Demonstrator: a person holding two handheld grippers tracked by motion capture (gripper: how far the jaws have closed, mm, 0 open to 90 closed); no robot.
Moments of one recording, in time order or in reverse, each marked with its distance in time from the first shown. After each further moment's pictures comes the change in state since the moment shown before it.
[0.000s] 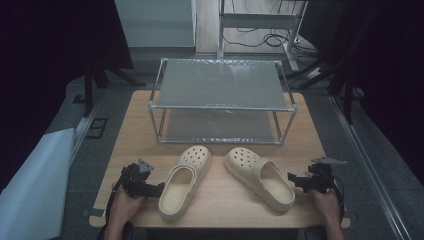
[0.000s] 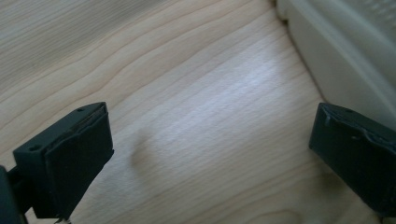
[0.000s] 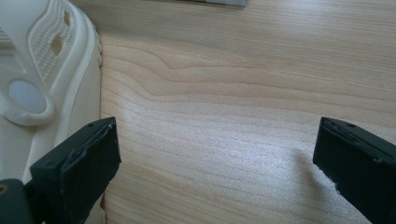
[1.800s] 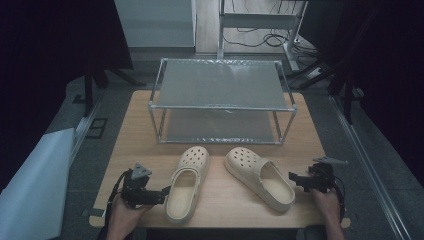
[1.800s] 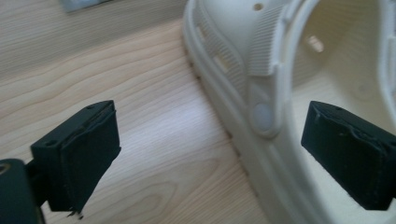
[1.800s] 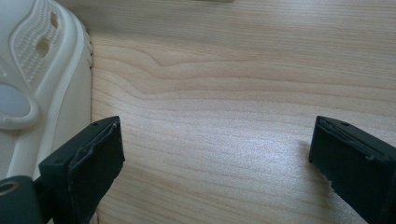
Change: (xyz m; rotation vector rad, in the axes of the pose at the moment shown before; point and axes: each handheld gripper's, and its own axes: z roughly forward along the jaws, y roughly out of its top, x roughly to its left) left arm -0.030 0.007 -0.056 -0.109 -0.139 -0.114; right arm -0.006 -0.001 0.002 0.013 0.002 0.046
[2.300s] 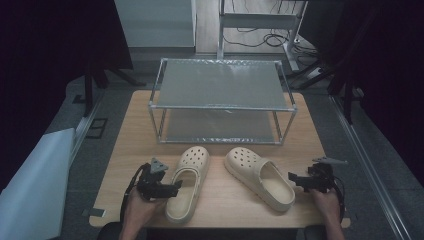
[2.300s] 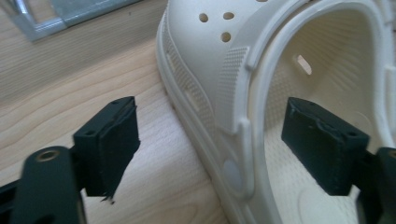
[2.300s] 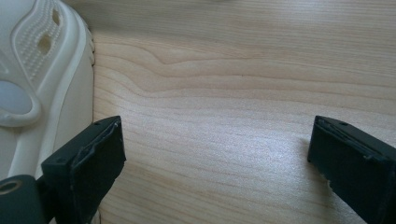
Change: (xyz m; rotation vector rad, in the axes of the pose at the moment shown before) left arm -0.022 0.025 0.031 0.032 0.021 0.064; right arm 0.001 0.000 0.001 0.007 0.007 -0.003
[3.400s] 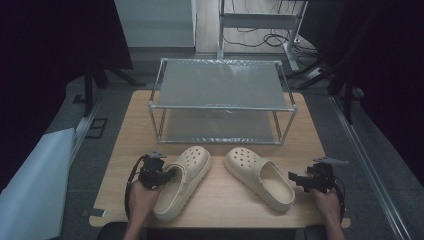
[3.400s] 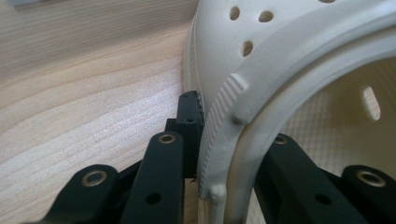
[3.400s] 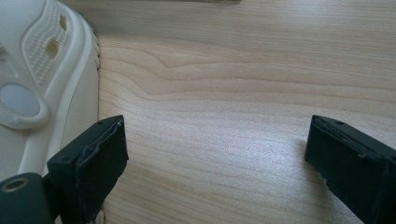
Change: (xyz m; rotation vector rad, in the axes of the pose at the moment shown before) left arm 0.034 0.010 0.021 0.065 -0.077 -0.169; right arm -0.001 0.000 -0.001 -0.014 0.016 0.005
